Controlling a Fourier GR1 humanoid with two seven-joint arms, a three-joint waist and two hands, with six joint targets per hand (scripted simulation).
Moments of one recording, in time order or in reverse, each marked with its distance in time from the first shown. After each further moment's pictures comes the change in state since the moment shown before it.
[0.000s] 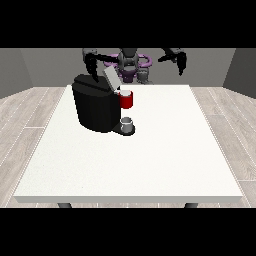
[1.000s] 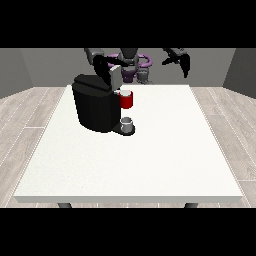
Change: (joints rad) left arm 0.085 0.066 0.001 -0.203 0.041 0.043 0.052; right arm -0.197 0.006 0.081 0.055 0.064 0.007 0.003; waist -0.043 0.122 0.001
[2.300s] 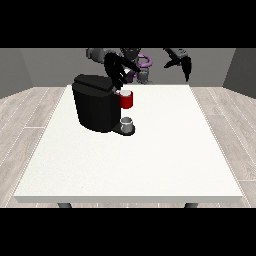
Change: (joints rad) left arm -0.106 -0.020 -0.083 -0.016 -0.022 -0.029 -0.019; right arm -0.124 -0.153 0.003 -0.173 0.156 -0.083 0.375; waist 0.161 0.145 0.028
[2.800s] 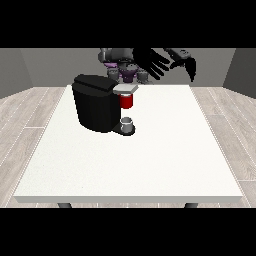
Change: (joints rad) left arm -0.081 -0.013 -0.038 -0.010 0.001 -0.029 -0.005; right arm -0.115 -0.023 0.019 -0.114 0.013 0.015 0.032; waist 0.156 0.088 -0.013
